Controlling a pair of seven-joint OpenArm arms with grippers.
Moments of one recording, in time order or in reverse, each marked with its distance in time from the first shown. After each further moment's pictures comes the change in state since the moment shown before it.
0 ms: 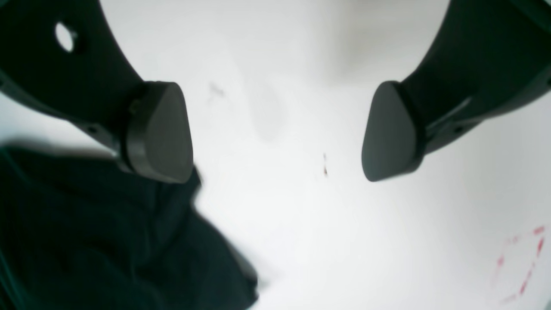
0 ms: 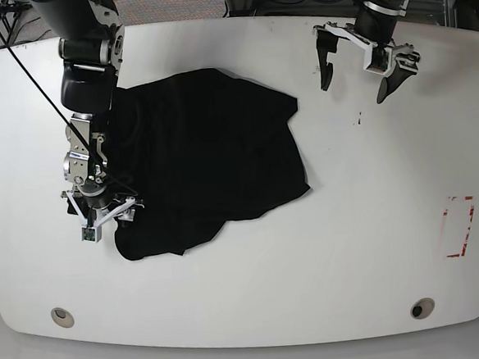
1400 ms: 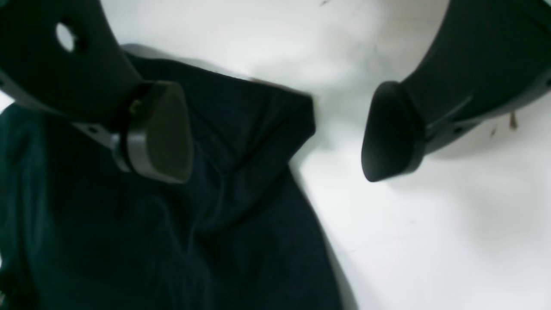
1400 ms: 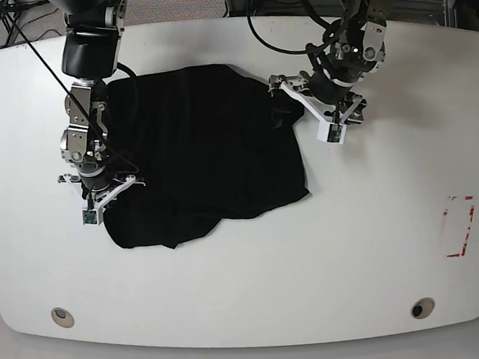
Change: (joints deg) left arm -25.3 9.1 10.5 -9.8 -8.1 0.0 33.5; right arm -10.5 -0.9 -0.3 19.1 0.2 0.4 -8.8
